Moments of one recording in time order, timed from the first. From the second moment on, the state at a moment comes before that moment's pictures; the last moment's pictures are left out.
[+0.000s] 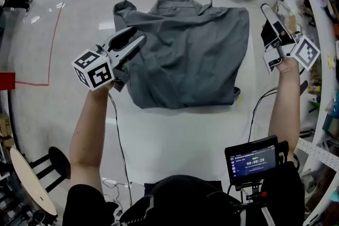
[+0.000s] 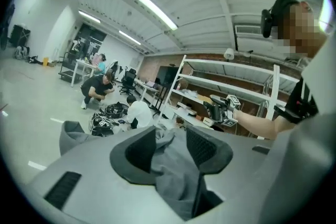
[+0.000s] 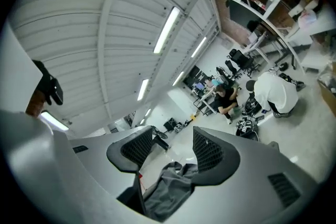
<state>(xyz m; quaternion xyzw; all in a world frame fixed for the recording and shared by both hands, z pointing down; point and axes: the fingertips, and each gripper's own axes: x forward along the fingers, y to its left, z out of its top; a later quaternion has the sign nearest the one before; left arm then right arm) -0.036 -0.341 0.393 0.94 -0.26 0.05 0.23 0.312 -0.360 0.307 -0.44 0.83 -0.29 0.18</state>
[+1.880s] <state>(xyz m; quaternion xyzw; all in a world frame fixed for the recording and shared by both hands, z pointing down) -0.140 0.393 0.180 0.93 -0.36 -0.02 0.09 0.041 0.376 0.170 -0.49 0.87 -0.04 0.00</state>
